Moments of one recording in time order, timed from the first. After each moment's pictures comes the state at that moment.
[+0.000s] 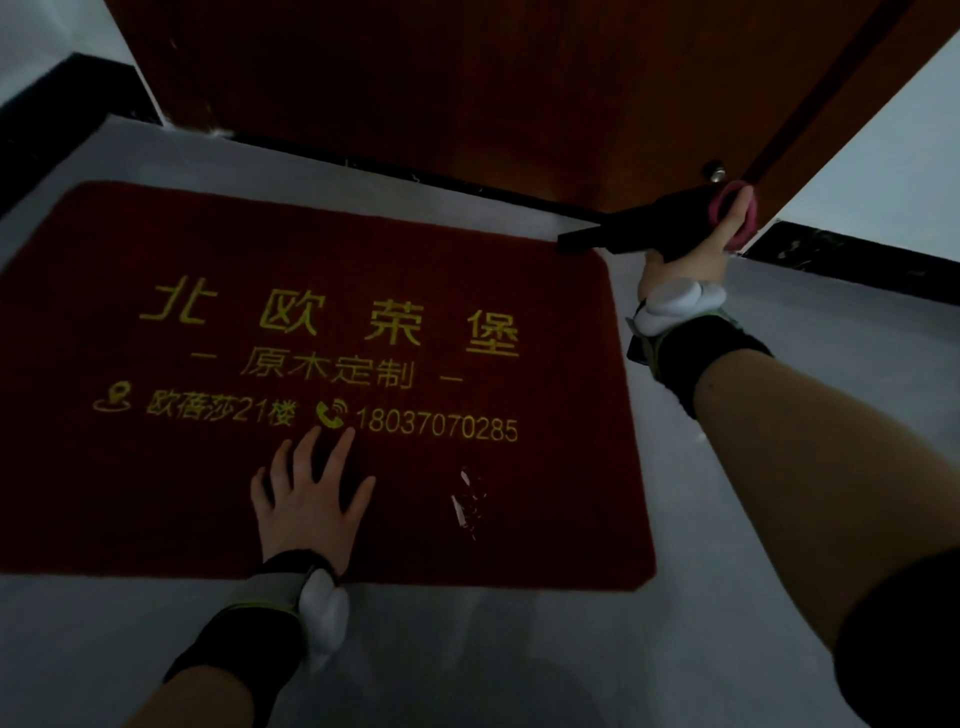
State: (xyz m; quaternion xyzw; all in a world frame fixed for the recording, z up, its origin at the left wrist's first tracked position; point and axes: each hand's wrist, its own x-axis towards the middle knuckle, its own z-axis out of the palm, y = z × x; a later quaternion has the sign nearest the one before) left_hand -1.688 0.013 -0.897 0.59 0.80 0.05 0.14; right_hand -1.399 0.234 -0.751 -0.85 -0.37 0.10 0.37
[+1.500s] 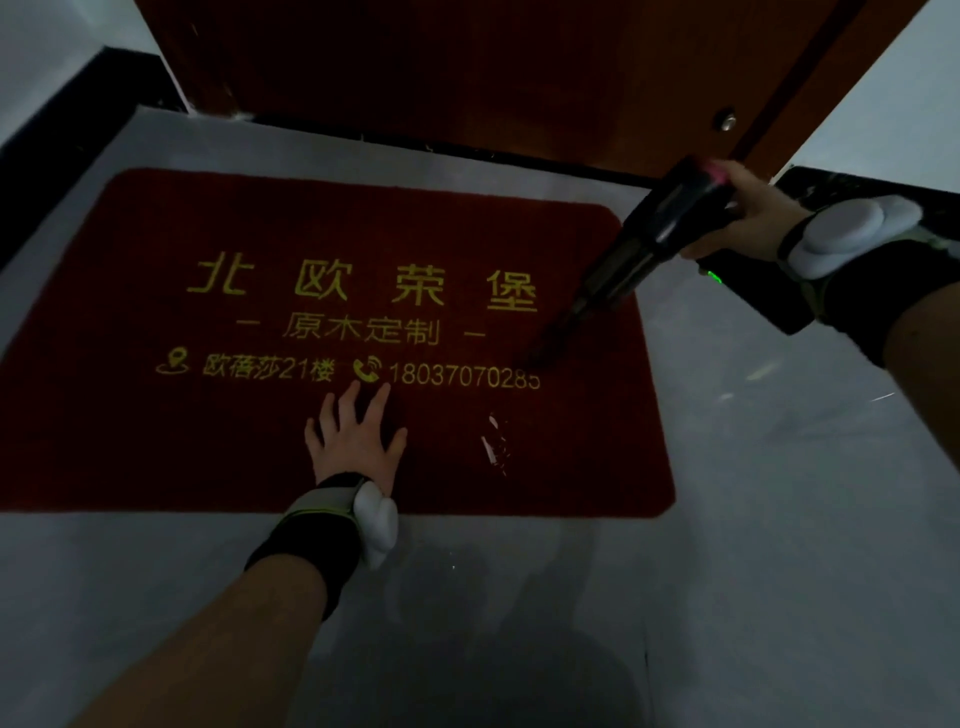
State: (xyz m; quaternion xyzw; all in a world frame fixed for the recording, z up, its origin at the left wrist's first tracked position) left_hand -1.692 0.017 -0.879 0.59 0.78 0.01 0.22; right_hand -1.348 0.182 -0.690 -0.71 -0.64 0.26 0.13
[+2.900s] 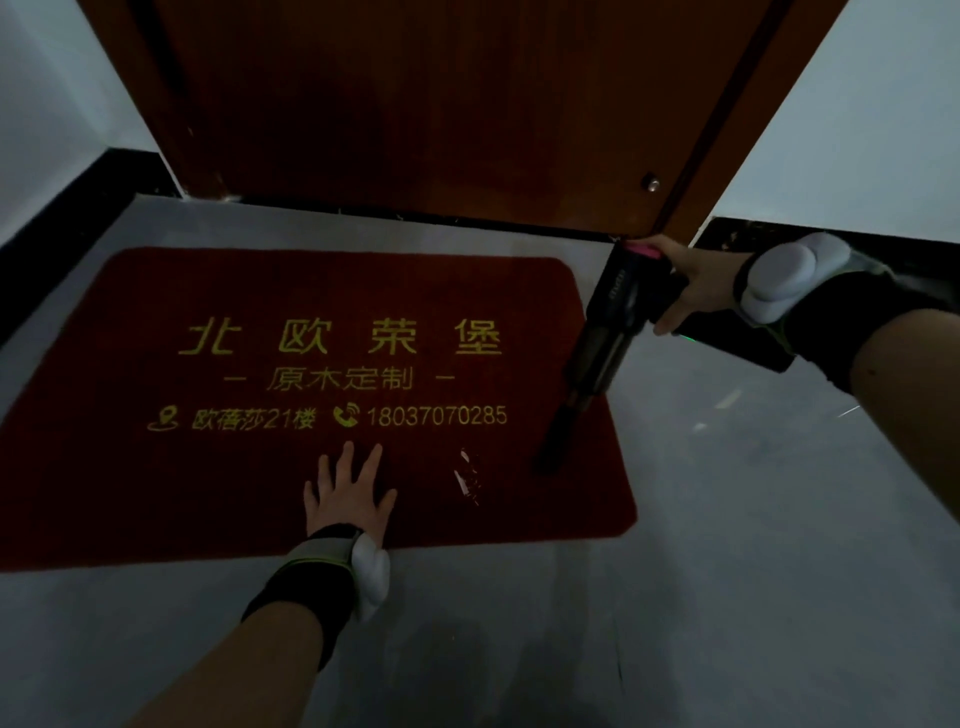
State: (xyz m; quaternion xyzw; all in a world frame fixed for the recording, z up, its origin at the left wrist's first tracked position) left_hand -1.681 0.001 -0.871 0.60 0.75 -0.06 0.26; right_hand -1.332 0.154 -0.657 -0.67 -0.69 0.26 -0.05
